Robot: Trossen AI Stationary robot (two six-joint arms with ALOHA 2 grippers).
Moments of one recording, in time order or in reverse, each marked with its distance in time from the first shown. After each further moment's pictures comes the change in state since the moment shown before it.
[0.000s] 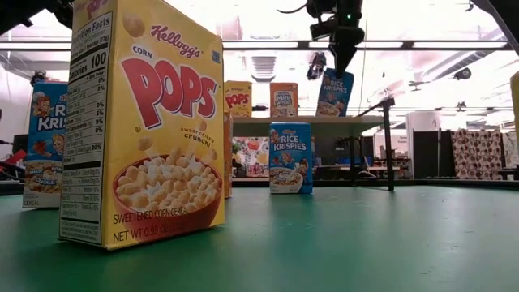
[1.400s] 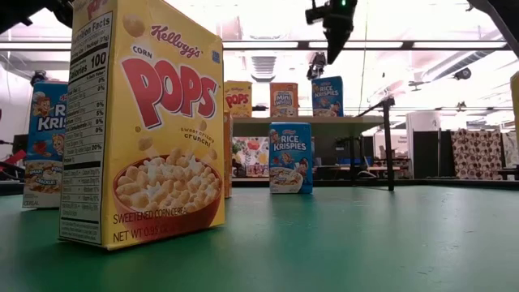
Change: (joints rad) left arm 0.000 0.000 0.005 0.000 0.000 0.002; right arm 0.062 0.016 0.138 0.002 0.080 0.157
